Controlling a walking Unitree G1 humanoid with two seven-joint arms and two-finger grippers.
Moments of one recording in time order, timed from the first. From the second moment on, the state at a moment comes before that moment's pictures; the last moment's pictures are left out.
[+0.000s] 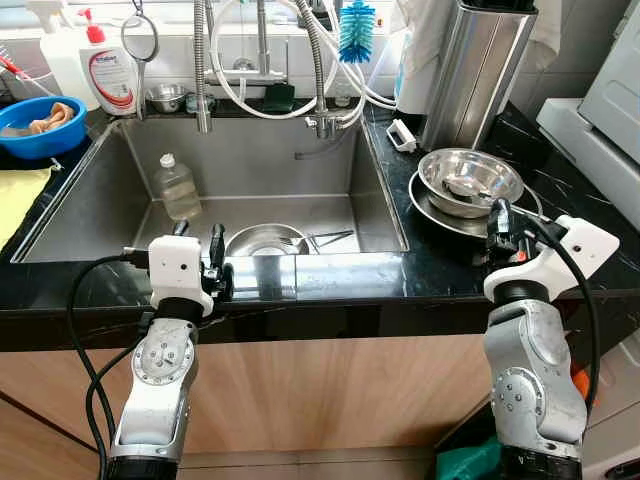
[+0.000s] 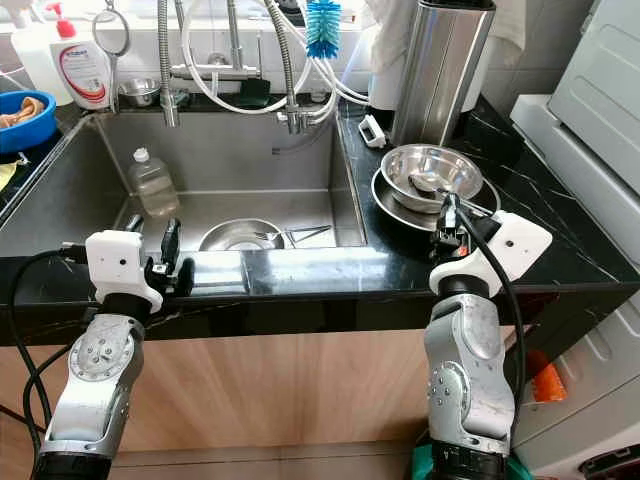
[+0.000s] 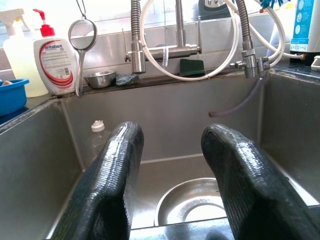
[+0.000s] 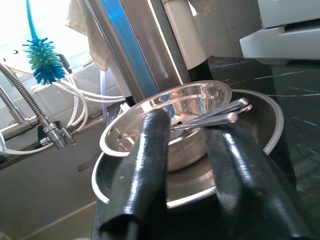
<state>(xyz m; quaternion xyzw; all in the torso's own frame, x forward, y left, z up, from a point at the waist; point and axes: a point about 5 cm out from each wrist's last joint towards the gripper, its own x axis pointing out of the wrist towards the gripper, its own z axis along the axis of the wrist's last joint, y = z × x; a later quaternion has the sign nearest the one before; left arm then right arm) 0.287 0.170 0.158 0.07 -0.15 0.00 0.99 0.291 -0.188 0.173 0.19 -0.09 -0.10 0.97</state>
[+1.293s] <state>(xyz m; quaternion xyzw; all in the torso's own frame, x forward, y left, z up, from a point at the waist) 0.287 0.171 0.157 0.07 -0.15 0.00 0.99 0.298 -0.168 0.191 0.15 -0.13 -0.04 0.98</state>
